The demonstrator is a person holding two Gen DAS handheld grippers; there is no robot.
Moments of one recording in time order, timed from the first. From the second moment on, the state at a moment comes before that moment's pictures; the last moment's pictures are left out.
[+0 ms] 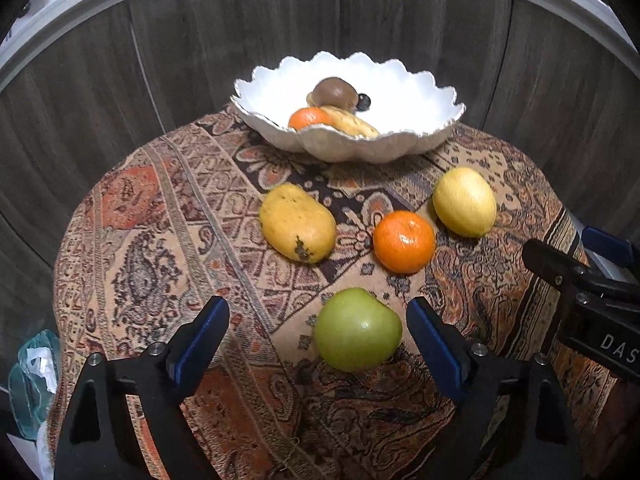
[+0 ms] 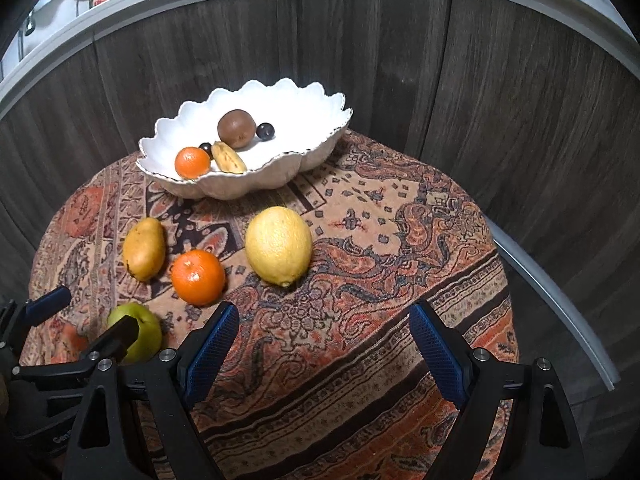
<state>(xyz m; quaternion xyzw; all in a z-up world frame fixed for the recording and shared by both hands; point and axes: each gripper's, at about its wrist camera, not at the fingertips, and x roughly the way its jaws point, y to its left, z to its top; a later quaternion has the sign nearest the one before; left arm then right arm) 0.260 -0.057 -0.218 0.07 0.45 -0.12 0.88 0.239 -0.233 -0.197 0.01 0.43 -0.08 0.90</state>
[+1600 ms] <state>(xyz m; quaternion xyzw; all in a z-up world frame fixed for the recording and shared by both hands) 0.280 0.004 -0.217 0.03 0.46 -0.07 0.89 0.267 -0.168 -0.207 -0.04 0.43 -0.01 0.90</state>
